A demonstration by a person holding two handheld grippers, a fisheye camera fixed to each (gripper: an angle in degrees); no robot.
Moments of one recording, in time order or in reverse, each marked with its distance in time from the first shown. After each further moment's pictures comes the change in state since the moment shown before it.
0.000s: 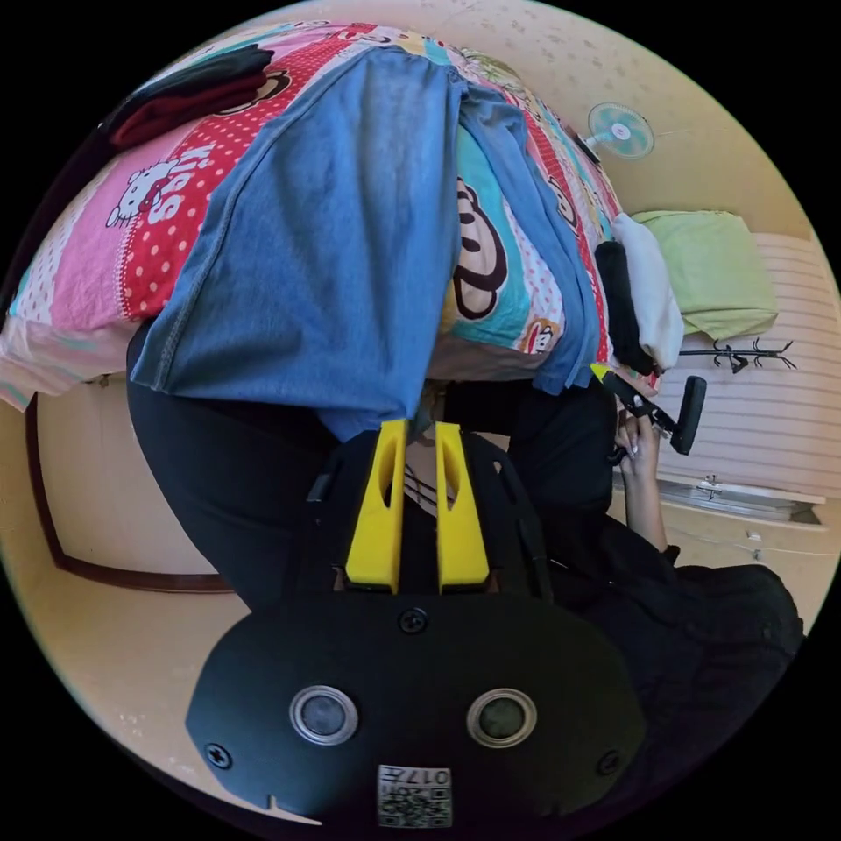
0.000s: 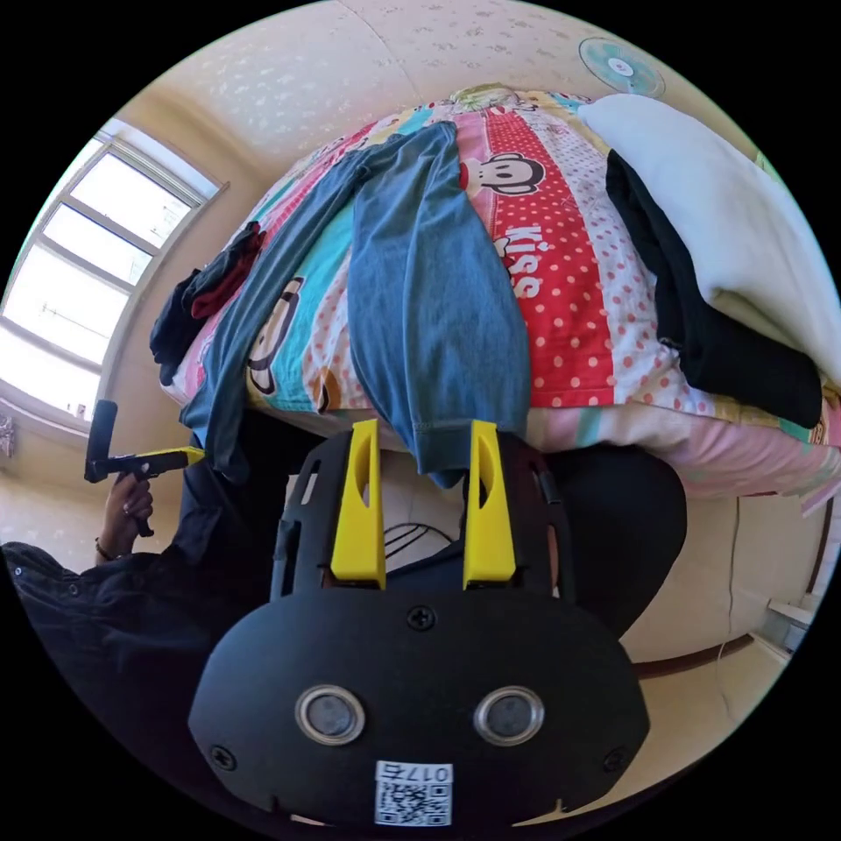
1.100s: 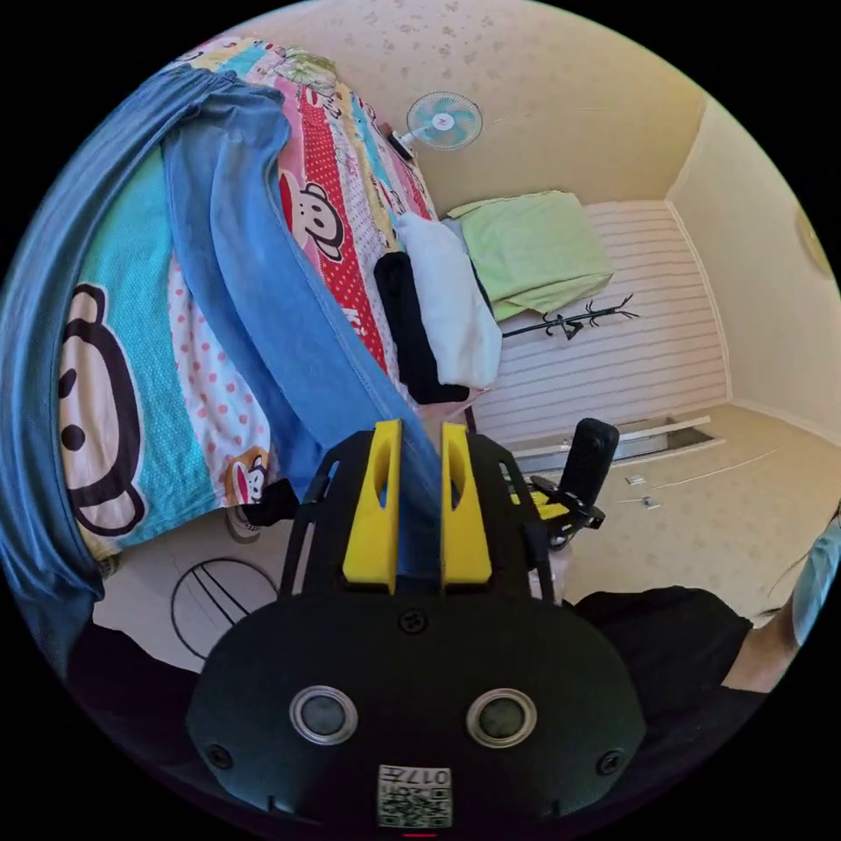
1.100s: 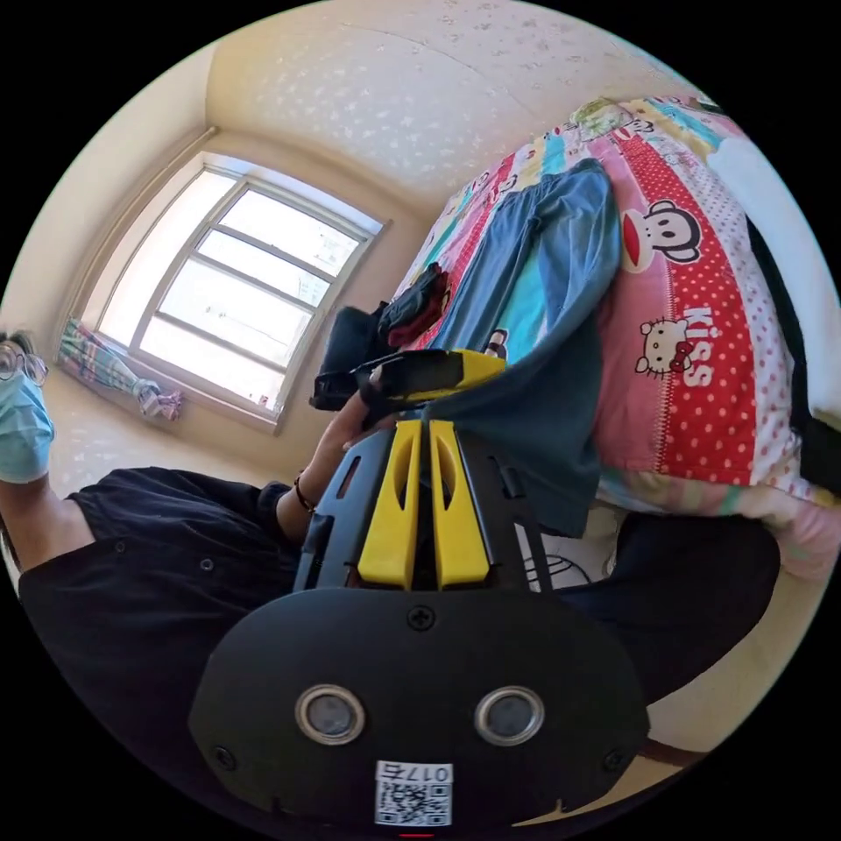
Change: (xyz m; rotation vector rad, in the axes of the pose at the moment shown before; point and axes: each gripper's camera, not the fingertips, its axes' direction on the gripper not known) left arm 0.107 -0.059 -0.024 0.027 0.495 0.251; right arm 0.028 0.001 -0.147 0.031 -0.590 -0.138
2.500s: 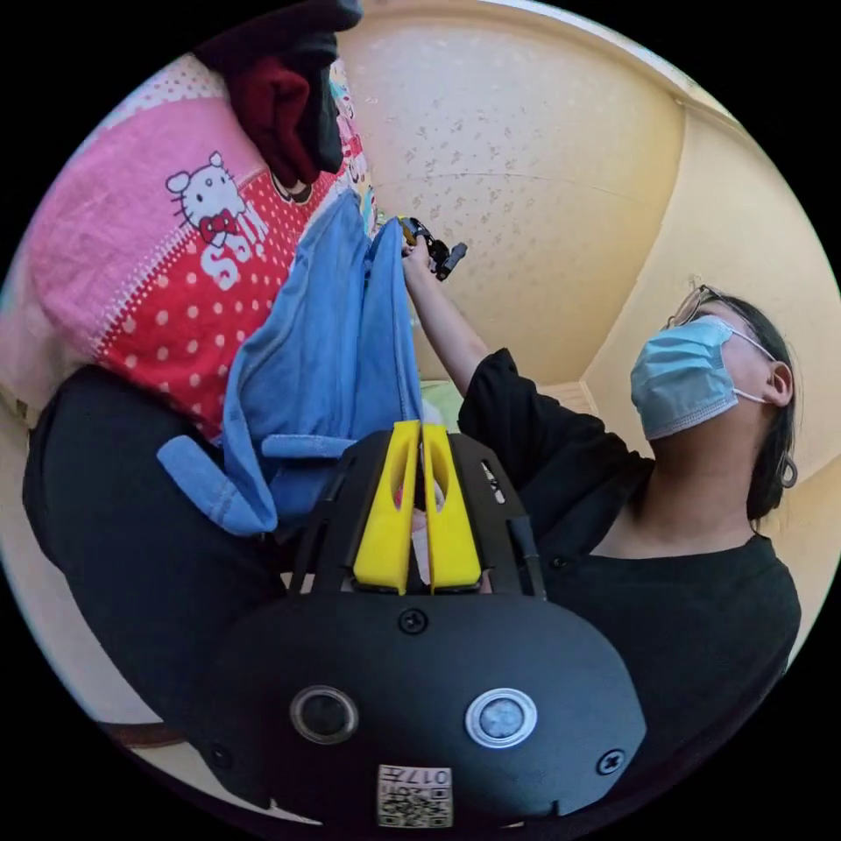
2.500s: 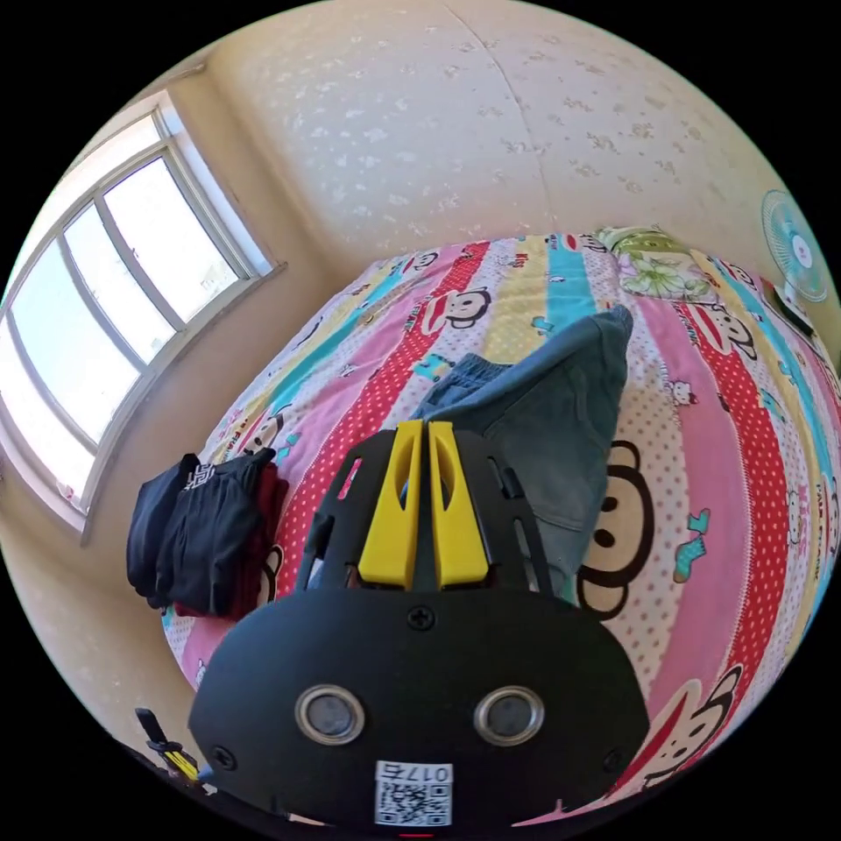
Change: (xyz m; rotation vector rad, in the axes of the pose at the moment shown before) left arm -0.176 0.156 -0.360 0.619 0.311 -0.164; right arm 0.073 -0.520 0.326 0.195 0.510 -0.166
